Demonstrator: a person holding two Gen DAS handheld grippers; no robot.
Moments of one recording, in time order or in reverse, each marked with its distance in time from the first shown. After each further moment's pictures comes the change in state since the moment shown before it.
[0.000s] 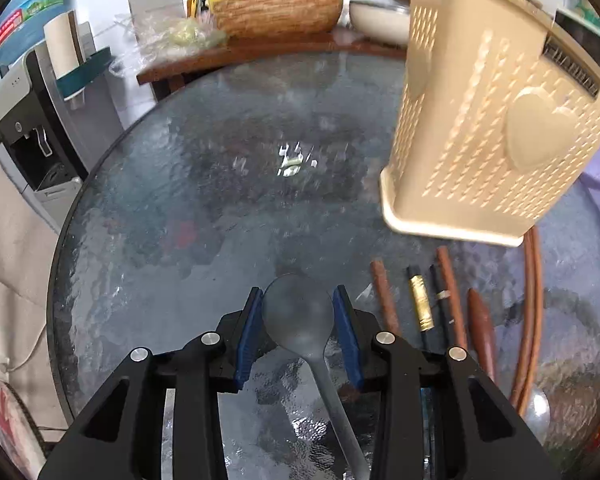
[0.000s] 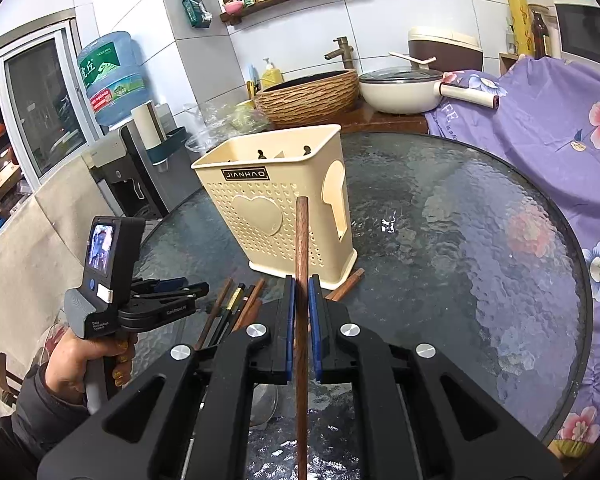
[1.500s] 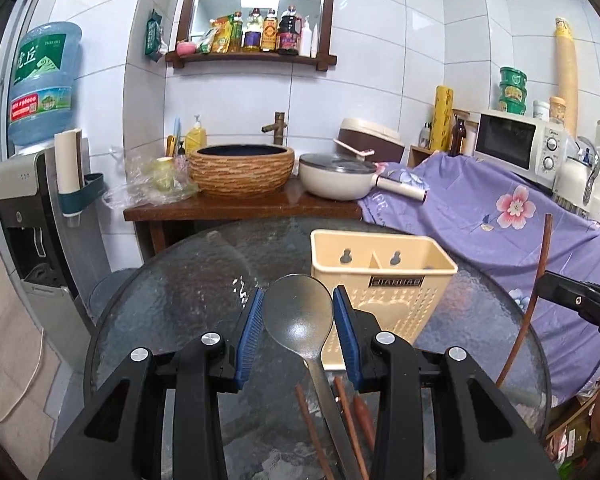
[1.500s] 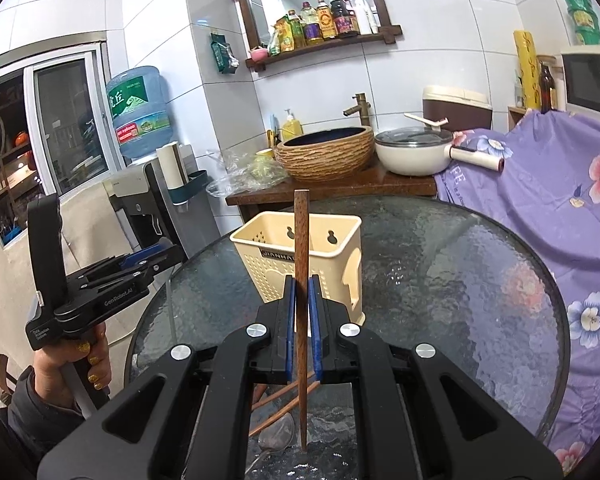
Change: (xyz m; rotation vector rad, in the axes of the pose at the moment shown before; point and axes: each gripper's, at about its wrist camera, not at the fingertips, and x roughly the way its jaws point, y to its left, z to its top) left arm -0.137 -0.006 0.026 0.035 -0.500 -0.155; right arm -0.056 0.025 0.043 -0.076 -0.158 0.035
